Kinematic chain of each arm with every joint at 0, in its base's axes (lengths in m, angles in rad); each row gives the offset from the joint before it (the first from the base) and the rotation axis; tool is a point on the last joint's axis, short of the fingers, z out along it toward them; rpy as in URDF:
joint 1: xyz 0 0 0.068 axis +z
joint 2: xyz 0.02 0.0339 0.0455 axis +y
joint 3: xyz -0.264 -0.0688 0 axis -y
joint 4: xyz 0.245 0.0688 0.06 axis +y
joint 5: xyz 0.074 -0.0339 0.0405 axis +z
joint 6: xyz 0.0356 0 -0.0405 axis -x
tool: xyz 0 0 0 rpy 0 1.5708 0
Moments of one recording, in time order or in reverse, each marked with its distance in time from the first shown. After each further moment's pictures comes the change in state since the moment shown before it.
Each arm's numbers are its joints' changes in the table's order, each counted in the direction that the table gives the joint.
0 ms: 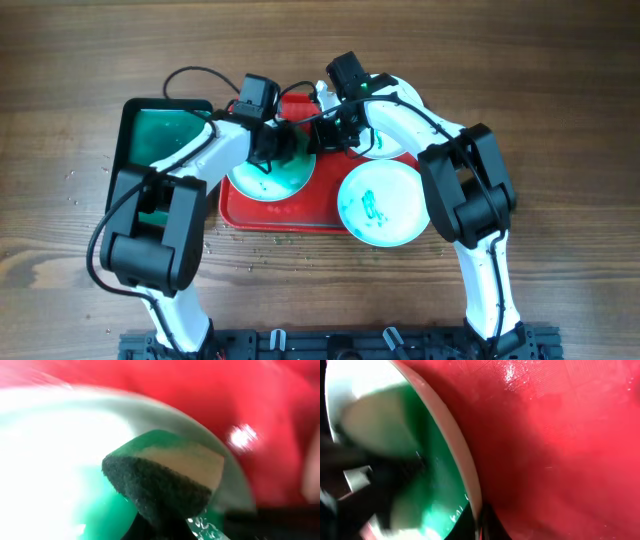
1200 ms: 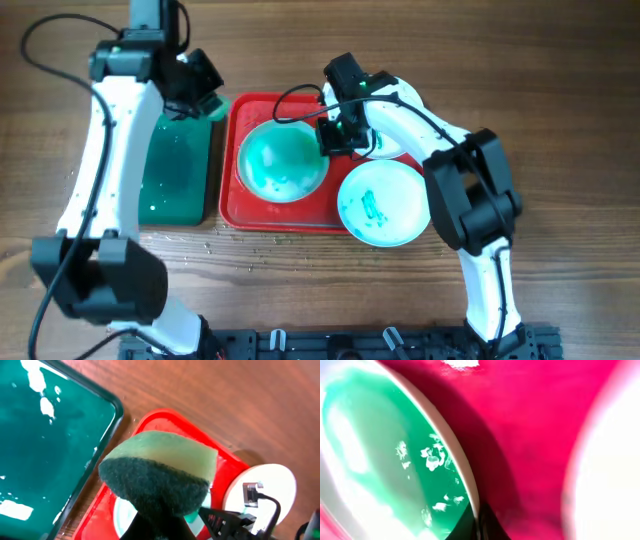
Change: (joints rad) left arm 0.247 -0.173 0.518 0.640 0.035 0.098; right arm 0.020 -0.063 0.000 0.123 -0.232 -0.053
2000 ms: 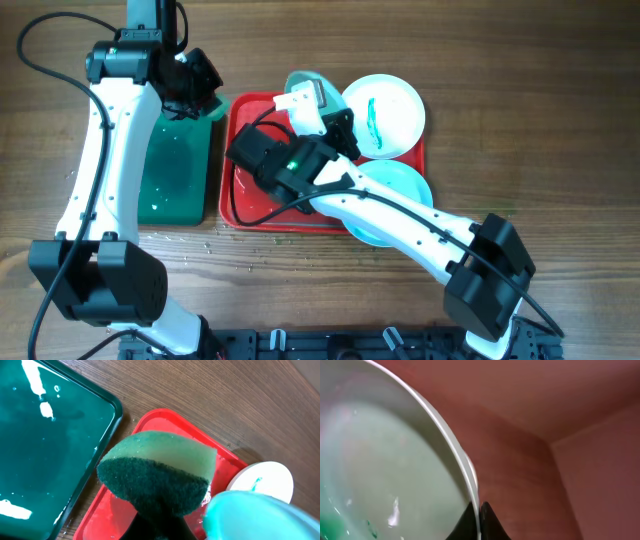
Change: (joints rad) left arm 0.001 -0.009 0.002 0.008 -0.003 -0.010; right arm 0.468 -0.304 -0.009 0.237 -1.523 -0.251
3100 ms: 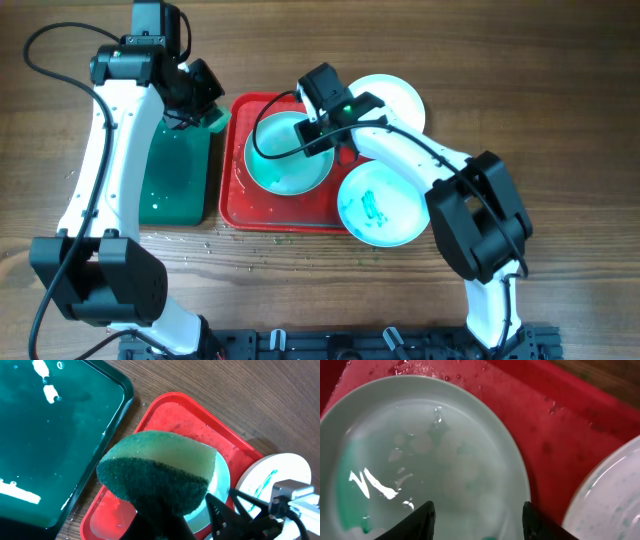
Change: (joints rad) left arm 0.000 0.000 -0.038 0.032 0.000 0.002; right arm -0.366 0.172 -0.131 -0.525 1.266 0.461
